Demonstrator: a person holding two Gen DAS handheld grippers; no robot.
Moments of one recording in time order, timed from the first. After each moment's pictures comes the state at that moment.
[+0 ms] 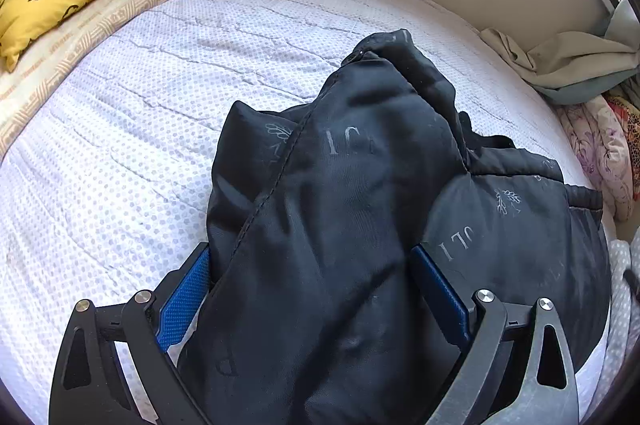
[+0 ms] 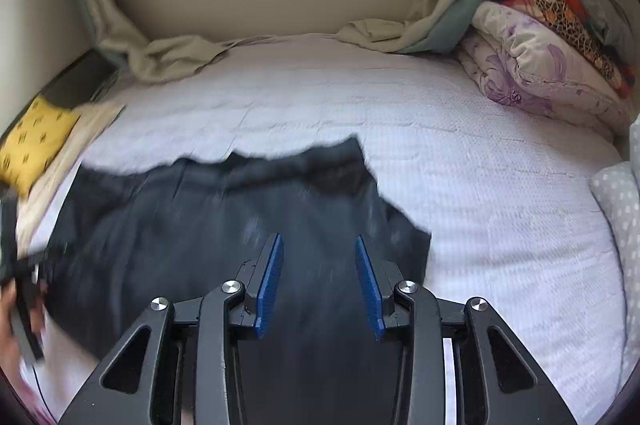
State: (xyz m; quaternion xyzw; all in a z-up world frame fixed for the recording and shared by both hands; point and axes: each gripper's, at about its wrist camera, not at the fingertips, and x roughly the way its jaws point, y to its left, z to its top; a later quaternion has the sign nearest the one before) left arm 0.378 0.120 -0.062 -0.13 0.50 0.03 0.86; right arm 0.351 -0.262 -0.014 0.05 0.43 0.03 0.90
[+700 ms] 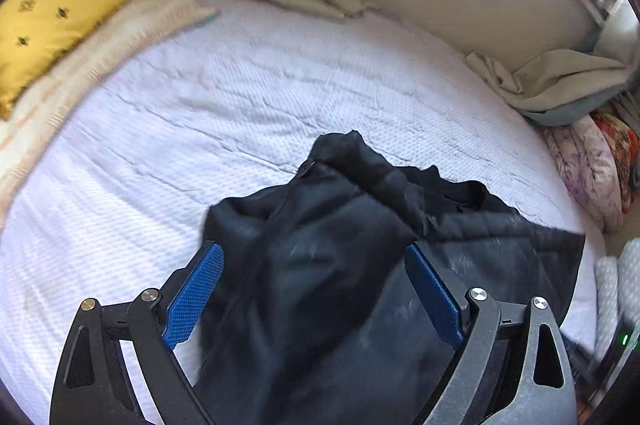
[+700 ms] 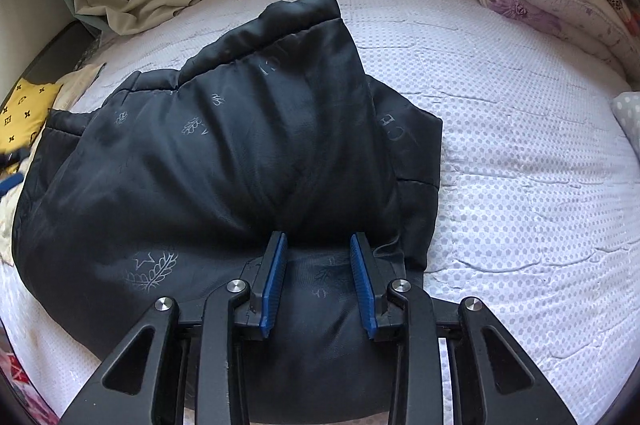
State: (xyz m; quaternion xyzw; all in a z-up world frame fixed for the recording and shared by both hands) left arm 0.420 0.113 -0.017 -0.13 0.49 0.02 0.86; right arm 0.356 -0.284 -0.098 0.09 0.52 0.02 0.85
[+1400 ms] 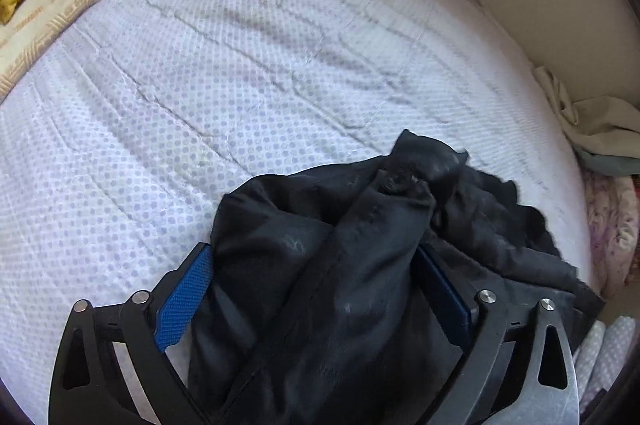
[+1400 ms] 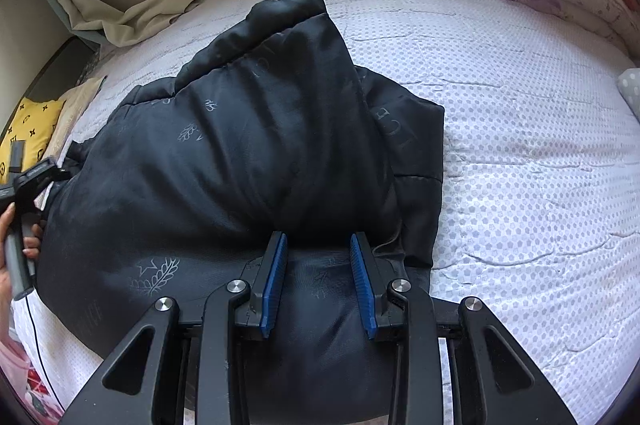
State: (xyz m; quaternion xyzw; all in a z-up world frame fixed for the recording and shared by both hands) left arm 0.447 0.154 -0.079 -0.23 0.54 0.08 0.81; right arm 0.357 -0.294 -0.102 0.13 0.52 0.03 0.84
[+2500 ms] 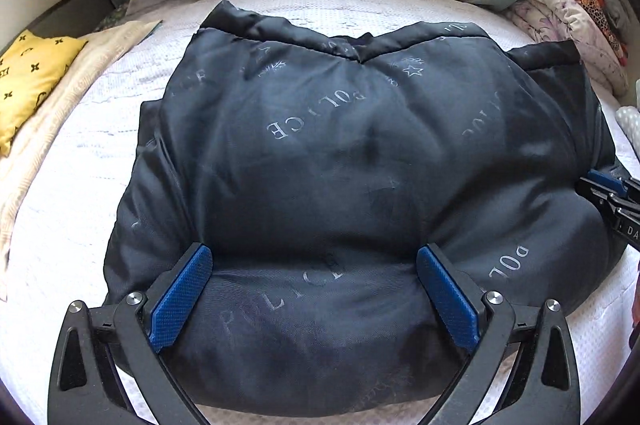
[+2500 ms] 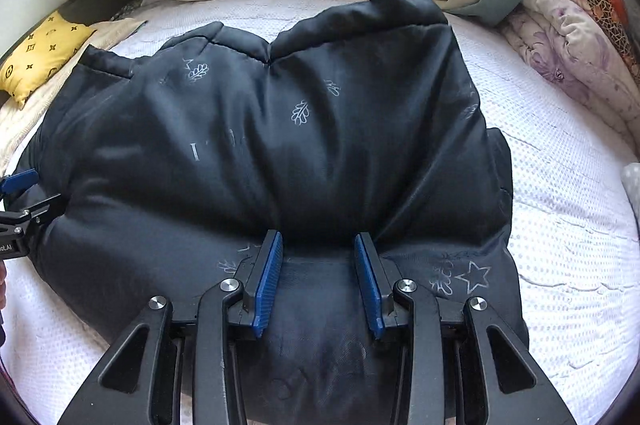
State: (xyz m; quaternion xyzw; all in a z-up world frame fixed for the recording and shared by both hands) left arm 0.316 0.035 -0.087 0.04 0.47 -0.02 0.88; right arm 0.338 -0.219 -0.106 -0.01 0.48 0.06 0.88
